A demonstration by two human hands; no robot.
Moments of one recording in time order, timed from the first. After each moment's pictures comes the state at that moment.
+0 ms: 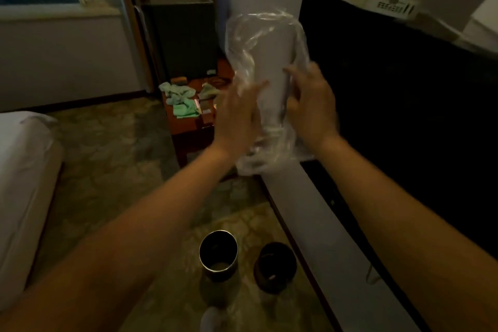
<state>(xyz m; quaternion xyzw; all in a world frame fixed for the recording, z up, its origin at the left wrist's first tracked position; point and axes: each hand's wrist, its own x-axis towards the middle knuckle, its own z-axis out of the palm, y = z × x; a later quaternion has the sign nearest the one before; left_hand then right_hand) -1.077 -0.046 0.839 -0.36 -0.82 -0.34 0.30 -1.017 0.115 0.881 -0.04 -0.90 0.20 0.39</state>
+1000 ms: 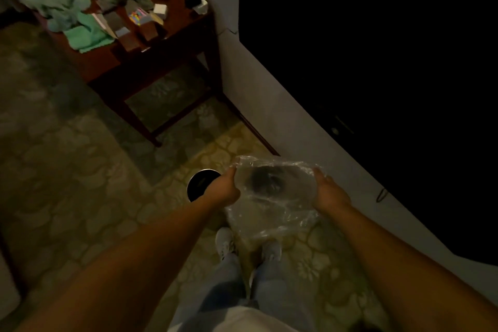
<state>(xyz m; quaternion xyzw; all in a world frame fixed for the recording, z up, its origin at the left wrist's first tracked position) -1.068 -0.064 0.508 -0.28 -0.84 -0.17 -0.43 -0.866 0.139 0.538 -0.47 -0.80 0.22 -0.30</state>
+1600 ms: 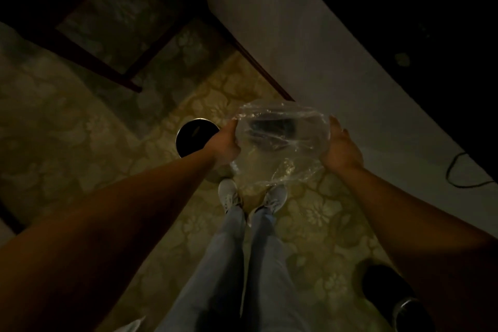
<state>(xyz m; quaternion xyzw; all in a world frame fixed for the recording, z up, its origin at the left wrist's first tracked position) -1.090 -0.005 0.342 -0.29 -0.80 -0.17 -0.50 -0.863 0.187 0.352 -0.53 -0.77 0.28 -0.22</state>
